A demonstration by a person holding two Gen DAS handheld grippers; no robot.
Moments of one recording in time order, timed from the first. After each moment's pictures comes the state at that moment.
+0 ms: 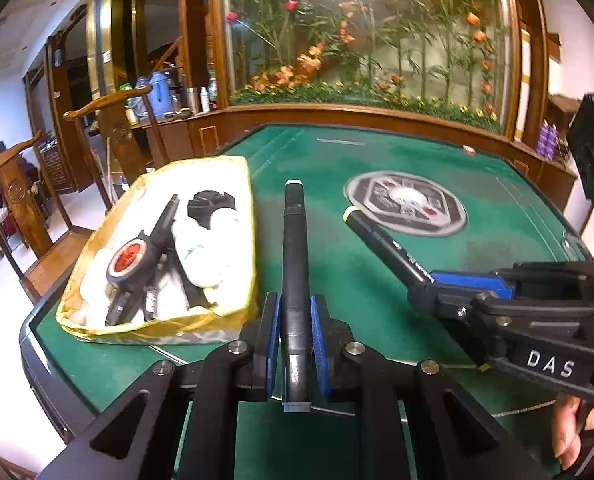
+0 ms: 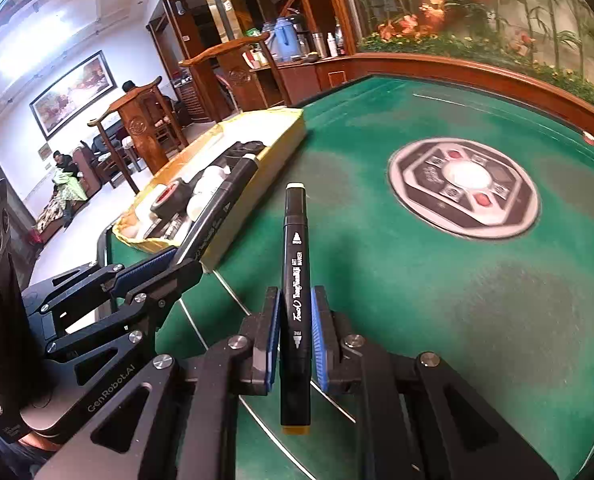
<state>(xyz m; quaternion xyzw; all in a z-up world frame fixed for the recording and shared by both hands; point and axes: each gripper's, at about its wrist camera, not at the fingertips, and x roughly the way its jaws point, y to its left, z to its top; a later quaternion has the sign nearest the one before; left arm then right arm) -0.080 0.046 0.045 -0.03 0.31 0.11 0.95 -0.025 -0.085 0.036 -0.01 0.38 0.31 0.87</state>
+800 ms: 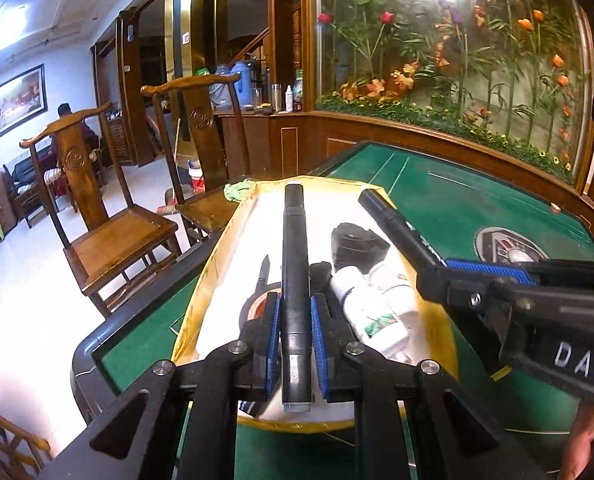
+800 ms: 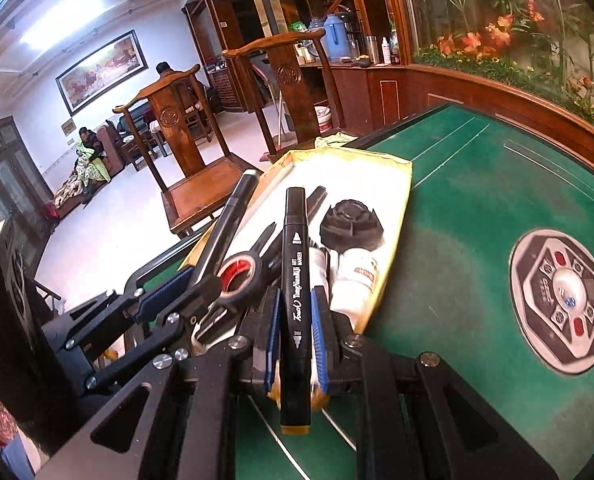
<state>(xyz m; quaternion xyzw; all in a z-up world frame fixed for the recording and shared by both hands) -0.055 0.173 0.050 -0.08 0.29 0.23 0.93 0.030 0.067 0.074 -0.04 0.38 0.35 0.85</state>
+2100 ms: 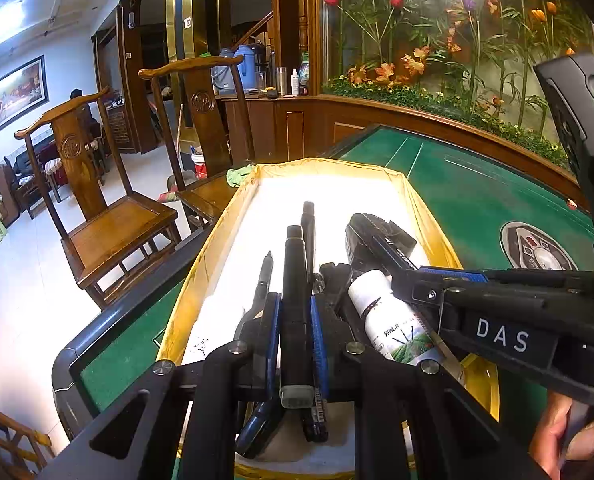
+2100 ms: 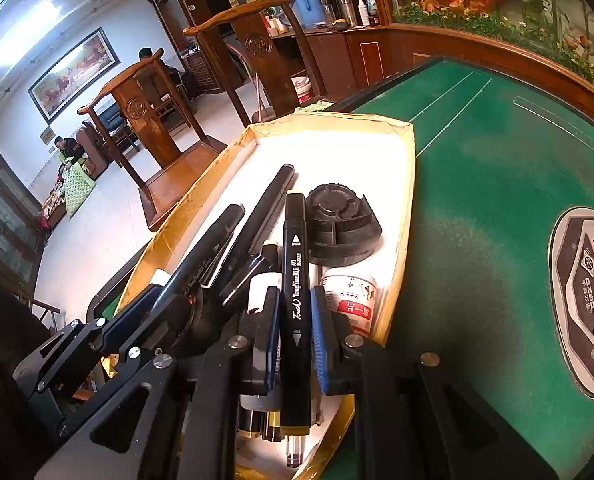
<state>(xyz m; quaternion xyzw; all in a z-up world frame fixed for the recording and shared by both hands) -0.025 0.188 0.033 -0.08 0.32 0.23 0.92 0.089 0.092 0.030 -0.02 0.44 0.32 0.84</state>
